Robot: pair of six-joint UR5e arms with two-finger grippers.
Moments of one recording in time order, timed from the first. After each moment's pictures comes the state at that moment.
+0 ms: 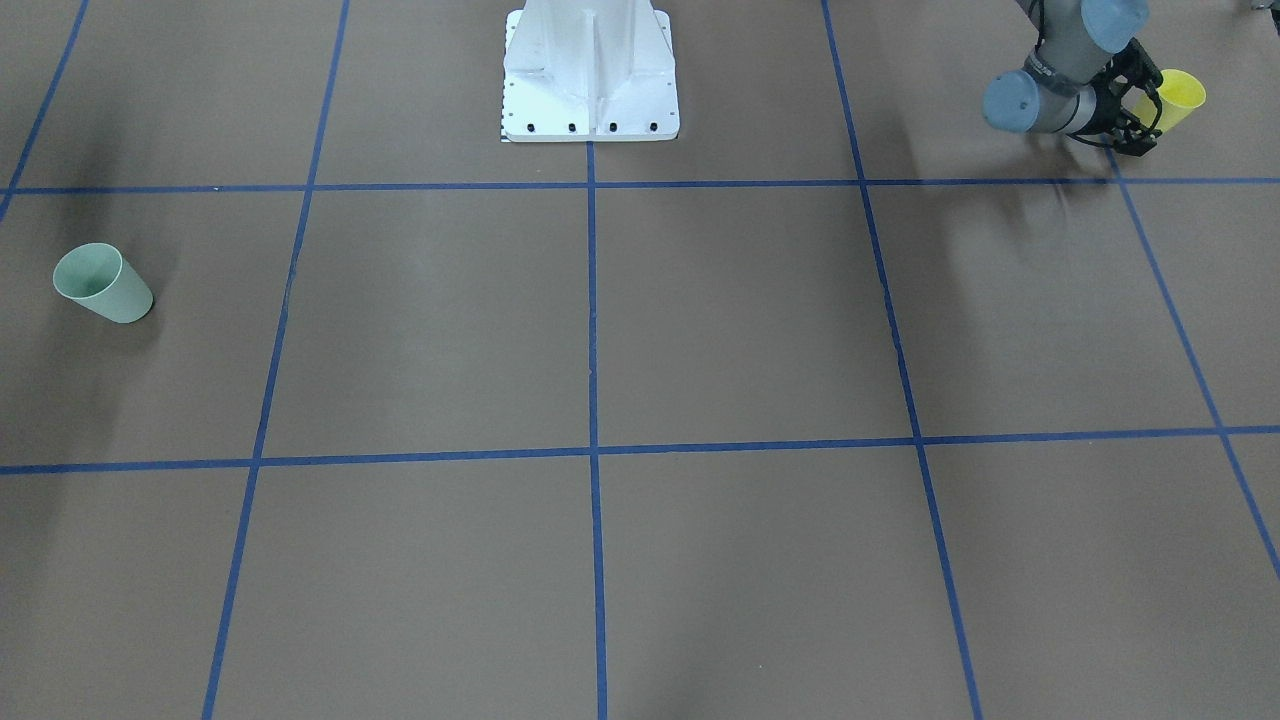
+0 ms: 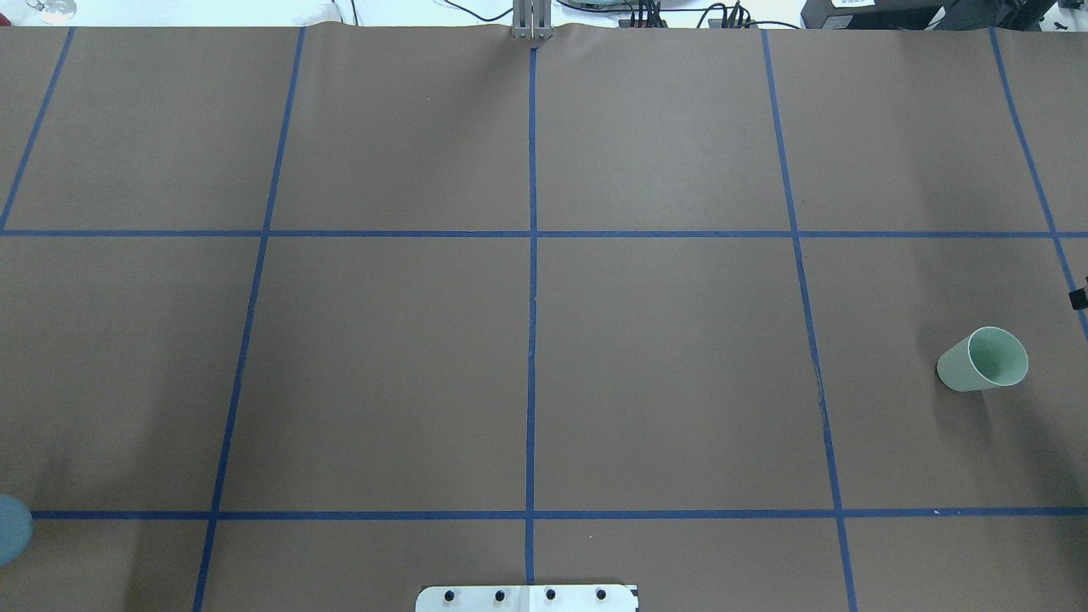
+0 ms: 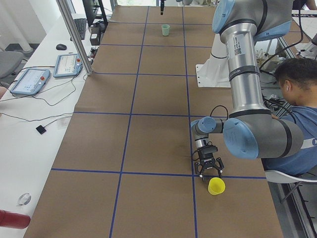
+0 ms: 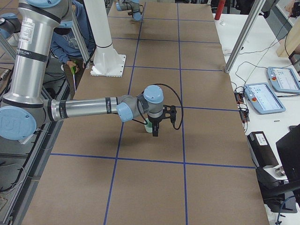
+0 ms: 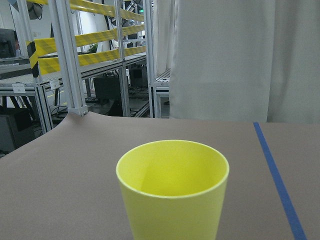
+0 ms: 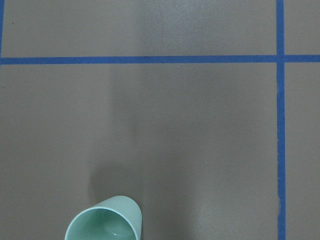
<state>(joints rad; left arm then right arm) -0.17 -1.19 -1.83 -1.21 -1.74 -3.03 1.28 -1.81 1.90 -1.25 2.33 0.49</state>
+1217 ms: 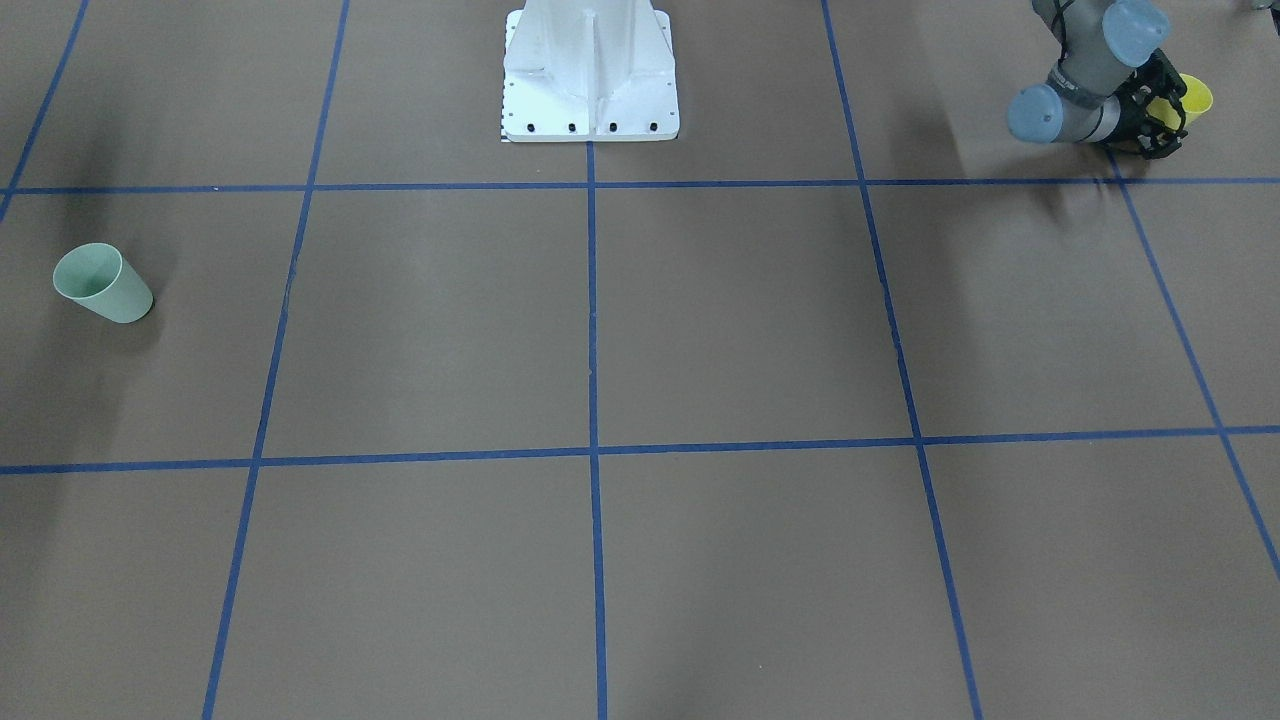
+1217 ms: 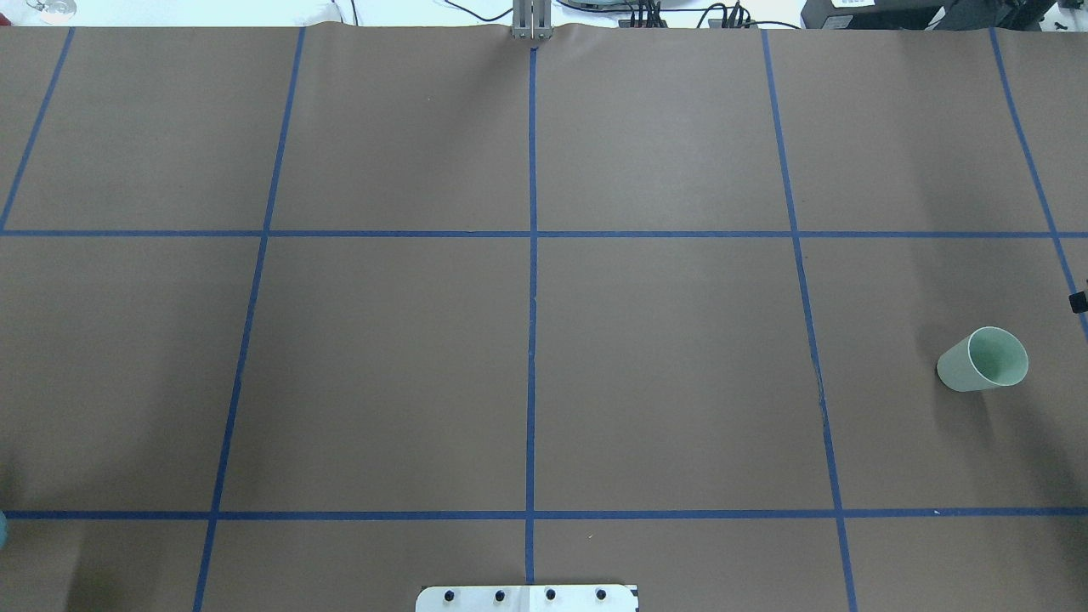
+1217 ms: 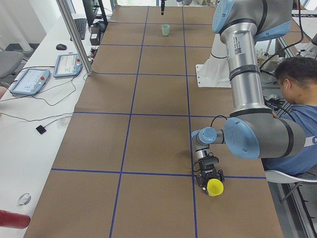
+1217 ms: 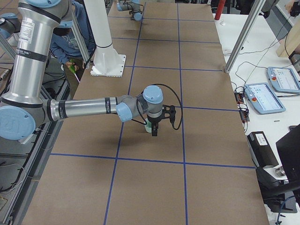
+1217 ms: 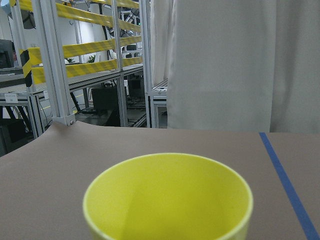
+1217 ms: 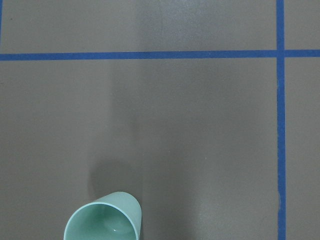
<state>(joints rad) -0.16 -1.17 -1.72 -1.31 -1.74 -3.02 1.28 -1.82 1.90 -1.25 2.35 0.49</state>
